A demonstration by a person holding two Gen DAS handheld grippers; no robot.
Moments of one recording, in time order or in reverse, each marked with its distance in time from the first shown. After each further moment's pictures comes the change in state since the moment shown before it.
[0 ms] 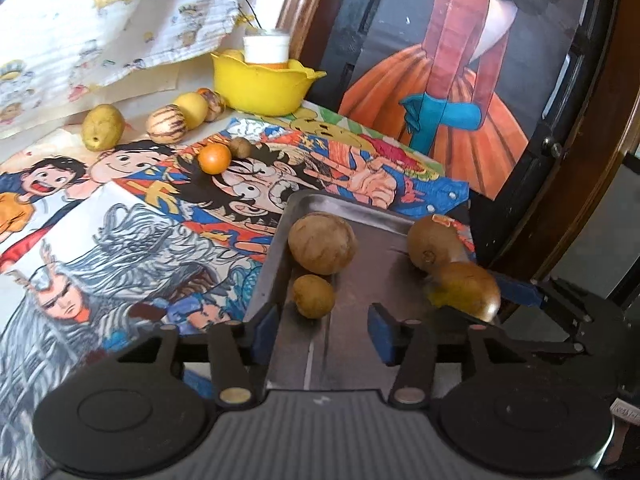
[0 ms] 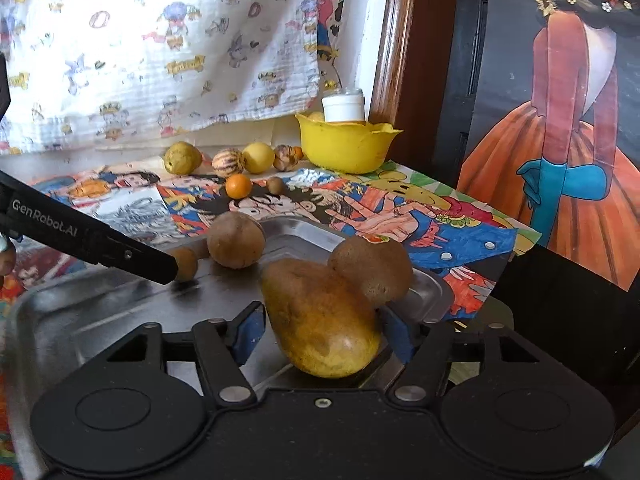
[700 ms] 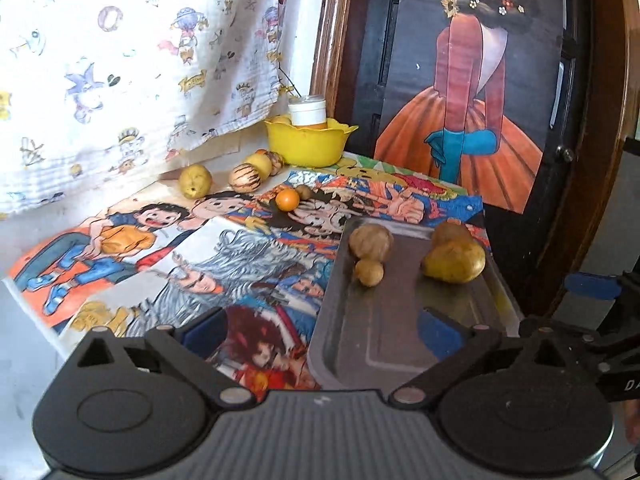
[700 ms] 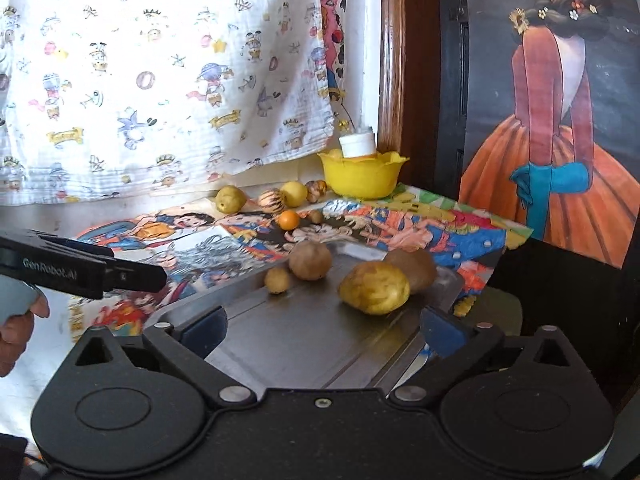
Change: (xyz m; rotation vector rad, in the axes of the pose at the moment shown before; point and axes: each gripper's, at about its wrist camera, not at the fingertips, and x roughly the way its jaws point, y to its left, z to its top) left arm -0.111 -0.002 -0.053 0.112 -0.158 0.174; right arm -0.109 0.055 -0.005 0.104 -0.044 0.025
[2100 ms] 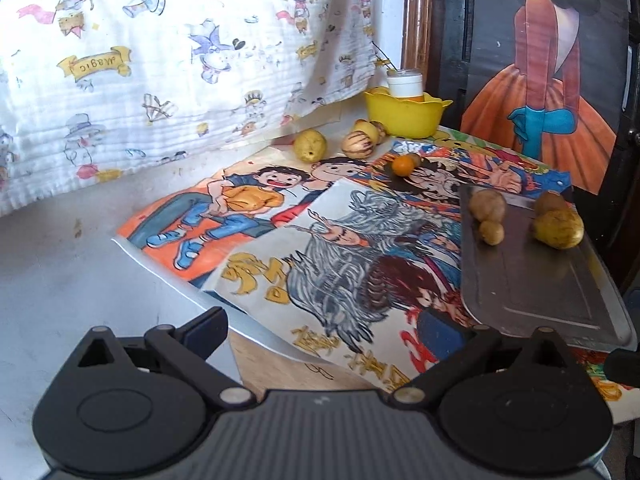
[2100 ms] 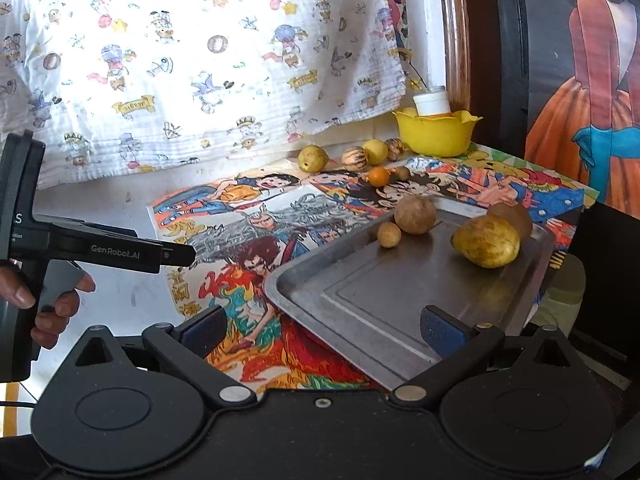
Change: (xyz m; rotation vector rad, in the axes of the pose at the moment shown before) left arm -0.026 0.074 -0.013 -0.029 0.085 0.224; right arm -0.001 0.061 0.002 -0.004 0.113 0.175
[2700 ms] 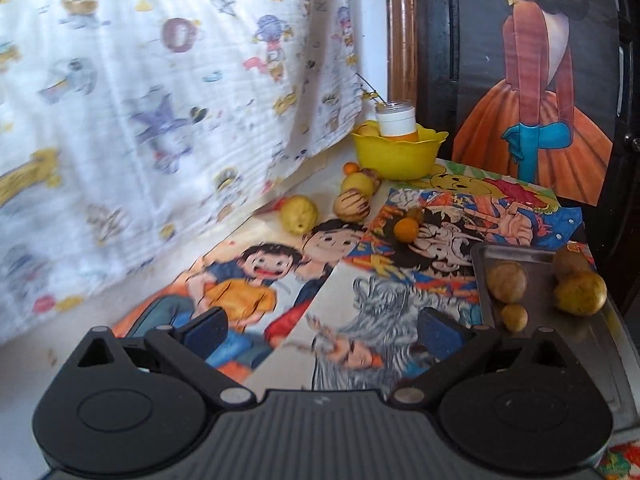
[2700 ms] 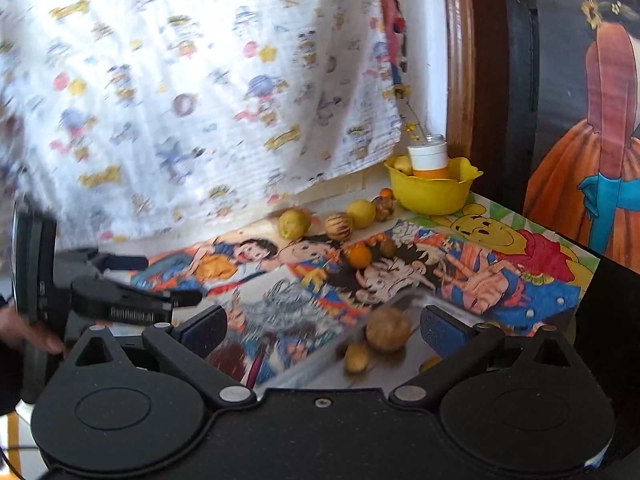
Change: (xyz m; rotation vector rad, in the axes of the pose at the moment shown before) left arm 0.054 0.001 0.091 0.092 -0.061 -0.040; right arm 0.030 -0.046 0.144 0.009 0.013 -0.006
